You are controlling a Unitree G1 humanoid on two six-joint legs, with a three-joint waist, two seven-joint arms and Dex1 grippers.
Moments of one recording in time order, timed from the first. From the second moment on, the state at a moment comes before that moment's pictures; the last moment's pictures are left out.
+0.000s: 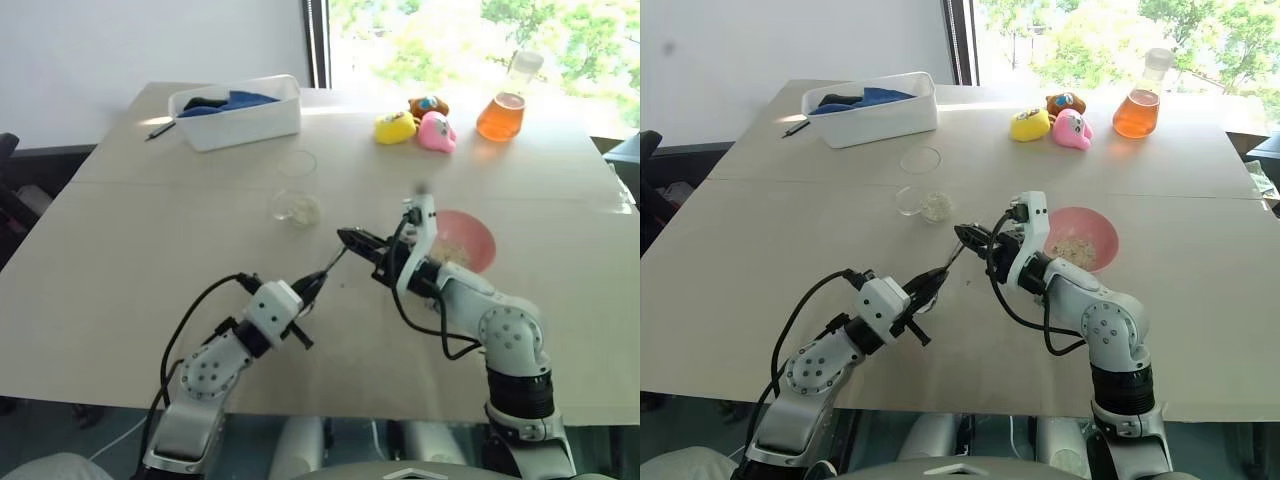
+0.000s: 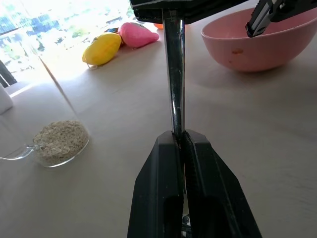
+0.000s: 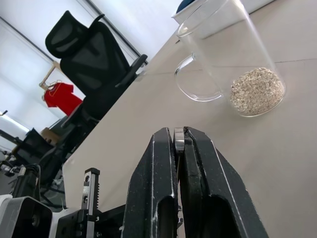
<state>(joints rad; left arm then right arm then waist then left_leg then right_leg) 0.15 0.40 -0.09 -0.38 -0.03 -0.07 -0.54 -0.36 -0.02 0.03 -0.39 0.88 0.96 0.19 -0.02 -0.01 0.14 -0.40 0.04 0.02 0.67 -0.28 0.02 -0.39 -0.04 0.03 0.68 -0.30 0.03</state>
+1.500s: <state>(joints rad) -0.56 0.34 0.07 0.58 0.10 -0.30 -0.11 -0.35 -0.09 -0.05 -0.39 0.88 0.90 0.13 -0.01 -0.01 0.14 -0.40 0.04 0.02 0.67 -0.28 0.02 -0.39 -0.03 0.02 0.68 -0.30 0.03</state>
